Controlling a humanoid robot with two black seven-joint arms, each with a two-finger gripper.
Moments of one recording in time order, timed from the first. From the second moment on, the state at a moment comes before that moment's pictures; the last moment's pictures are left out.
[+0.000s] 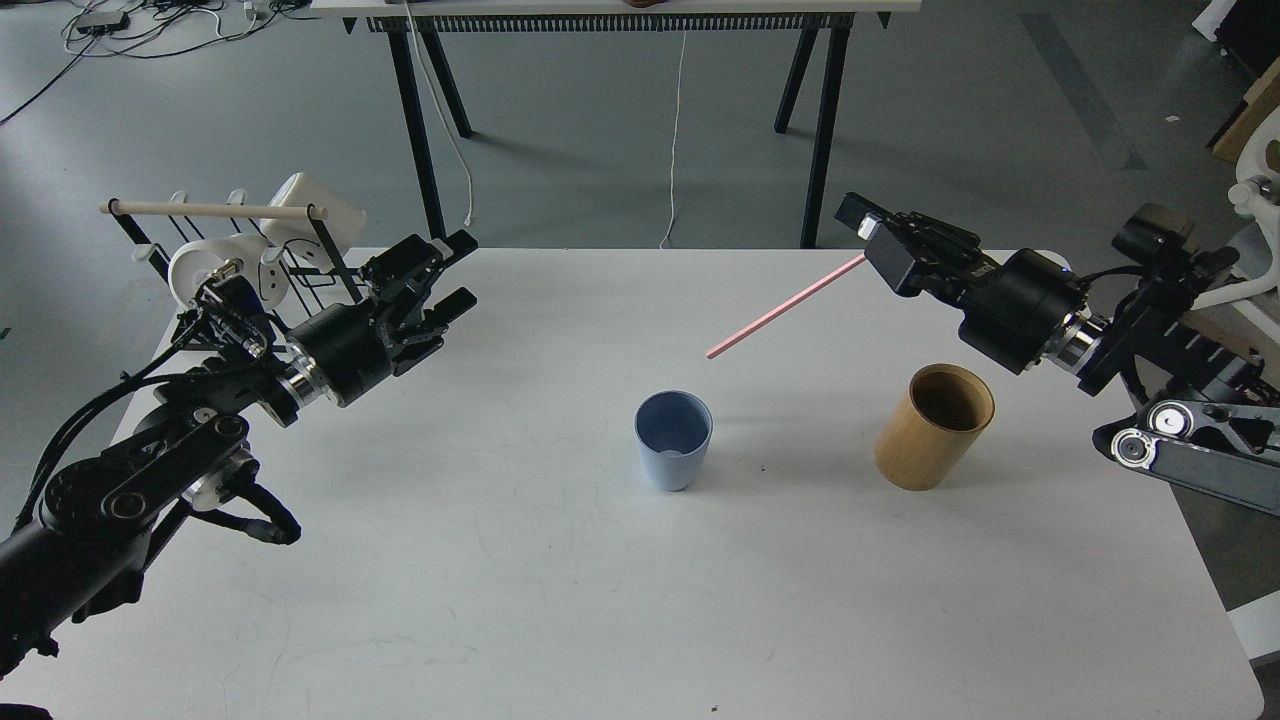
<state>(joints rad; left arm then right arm) -0.56 0.44 -0.73 -0.90 0.91 -0.36 -0.49 1.06 -0.79 -0.09 1.41 -1.13 -0.49 0.49</state>
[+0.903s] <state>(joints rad) -0.54 0.47 -0.73 -0.88 0.80 -0.37 -0.49 1.05 -0.64 -0.18 1.30 -1.16 -0.49 0.49</state>
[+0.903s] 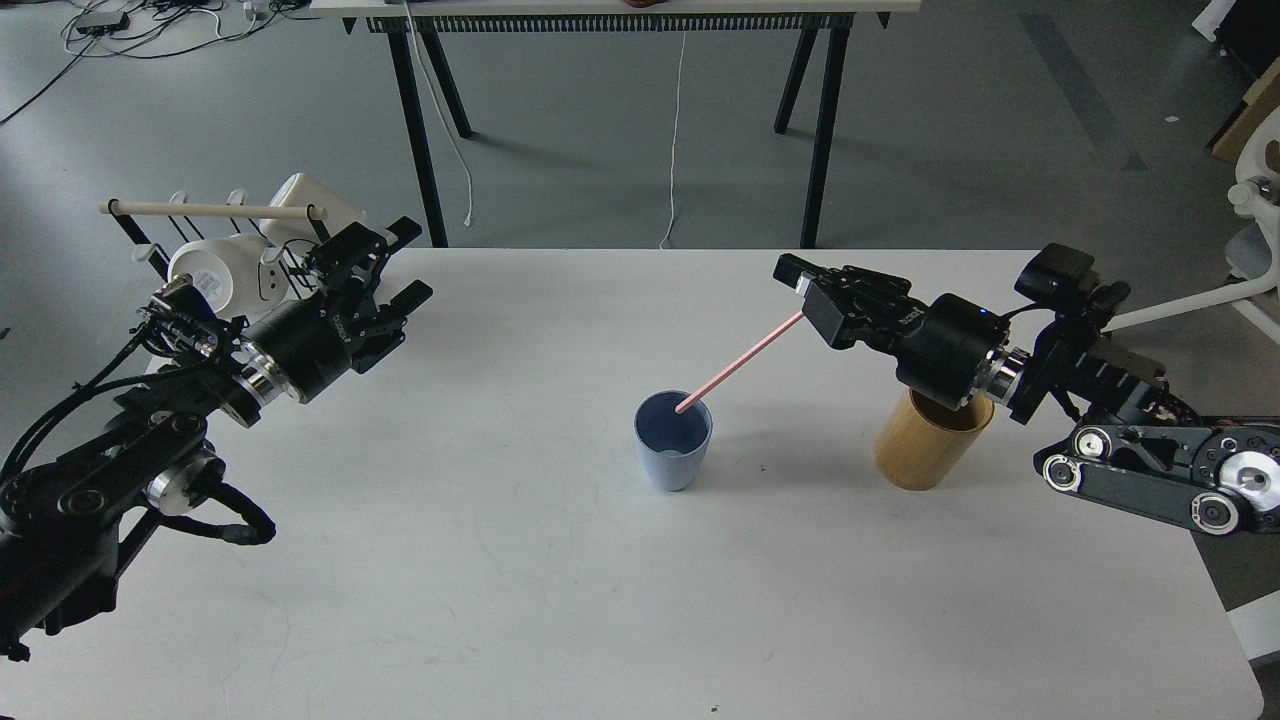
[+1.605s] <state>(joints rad) -0.54 0.47 -0.73 -0.88 0.80 -0.37 -0.49 1.05 -0.52 -0.23 1.22 -1.15 -0.49 0.49</state>
